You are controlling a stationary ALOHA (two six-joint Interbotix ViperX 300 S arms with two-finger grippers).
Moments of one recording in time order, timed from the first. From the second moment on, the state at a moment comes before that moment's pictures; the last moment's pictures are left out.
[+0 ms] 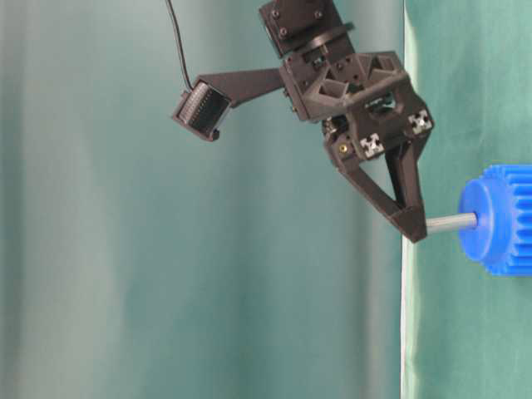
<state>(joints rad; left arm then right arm) 0.03 -0.96 1.17 0.01 -0.23 -0.01 -0.13 0.17 0.73 0.06 -0.50 -0.02</state>
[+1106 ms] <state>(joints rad) 0.03 -0.96 1.17 0.01 -0.23 -0.01 -0.14 0.14 0.75 0.06 -0.54 -0.02</state>
